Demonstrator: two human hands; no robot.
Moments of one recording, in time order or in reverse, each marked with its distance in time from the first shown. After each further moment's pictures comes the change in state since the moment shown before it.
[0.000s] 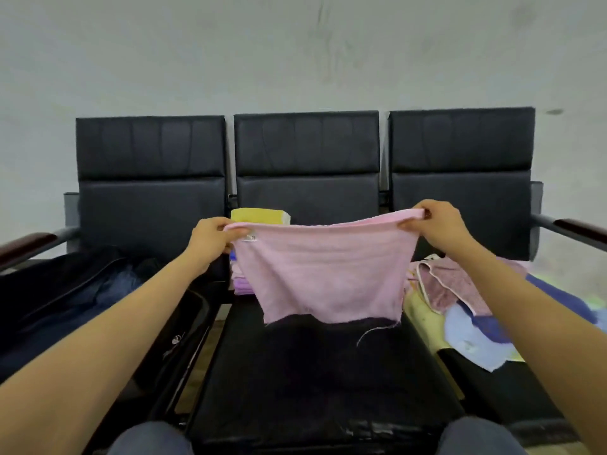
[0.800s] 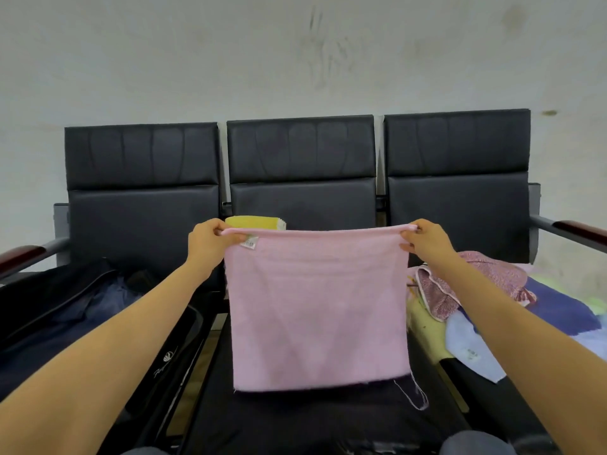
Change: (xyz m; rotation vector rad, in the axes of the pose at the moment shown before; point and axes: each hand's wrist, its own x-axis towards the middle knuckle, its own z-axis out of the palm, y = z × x) left_hand 0.021 0.004 0.016 0.049 0.158 -0.001; right_hand 0.028 0.038 0.036 0.276 0.002 0.241
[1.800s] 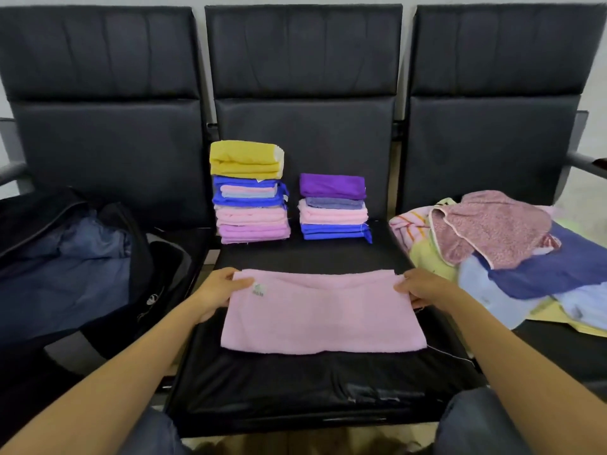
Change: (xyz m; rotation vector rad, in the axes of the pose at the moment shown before) left_hand -0.076 -0.171 0.064 -0.127 -0.505 -0.553; right_hand -0.050 0.152 0.069 -0.246 -0.495 0.556
